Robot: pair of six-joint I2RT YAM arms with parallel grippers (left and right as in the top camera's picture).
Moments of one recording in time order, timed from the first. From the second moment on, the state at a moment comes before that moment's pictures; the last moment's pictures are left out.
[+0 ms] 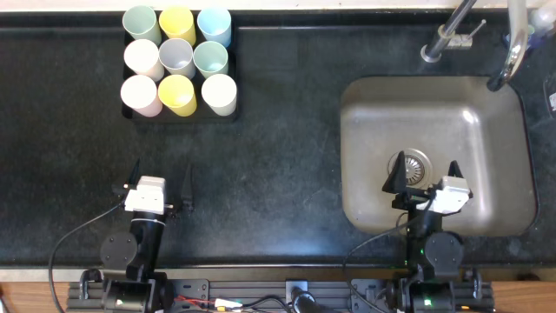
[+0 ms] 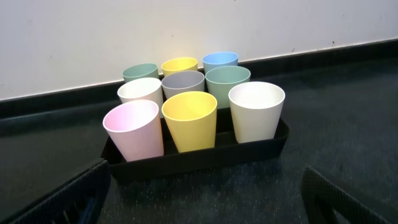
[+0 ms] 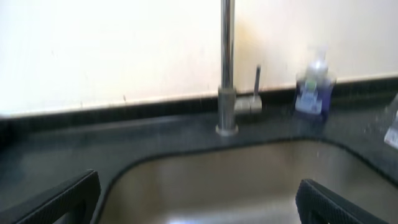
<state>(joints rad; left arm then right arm) -0.06 0.01 0.01 -0.08 0.06 0.12 0.03 0.02 0.02 0.00 0.17 0.11</state>
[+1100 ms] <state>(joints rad) -0.06 0.01 0.01 -0.08 0.06 0.12 0.03 0.01 0.02 0.00 0.17 0.11</state>
